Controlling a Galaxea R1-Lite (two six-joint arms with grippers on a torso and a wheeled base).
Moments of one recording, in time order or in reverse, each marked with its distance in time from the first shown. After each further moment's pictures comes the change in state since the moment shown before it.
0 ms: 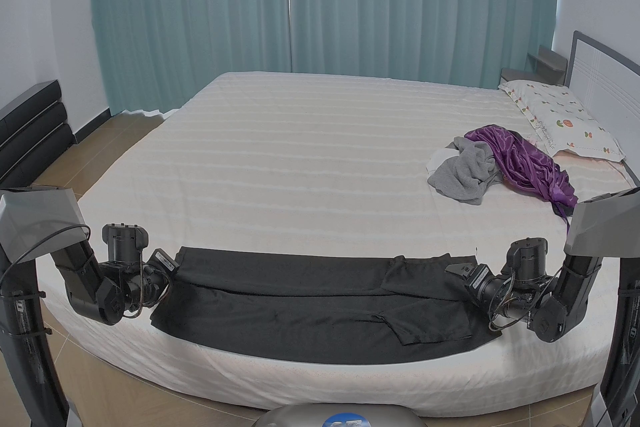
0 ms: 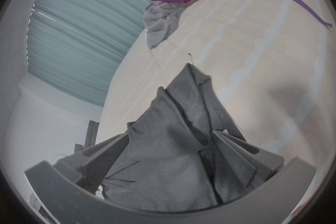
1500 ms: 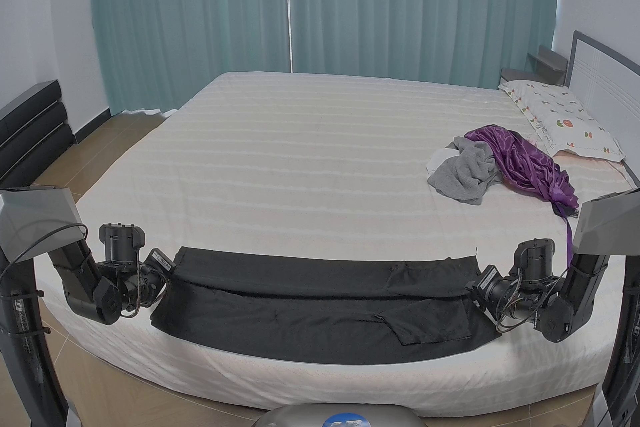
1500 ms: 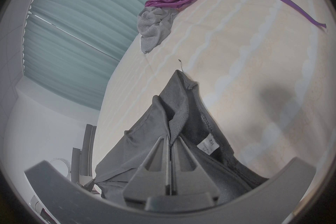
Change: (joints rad) left arm 0.015 -0.005 0.004 0.000 -0.002 0.000; right arm -0.030 -0.024 0.034 0.013 -0.020 0.003
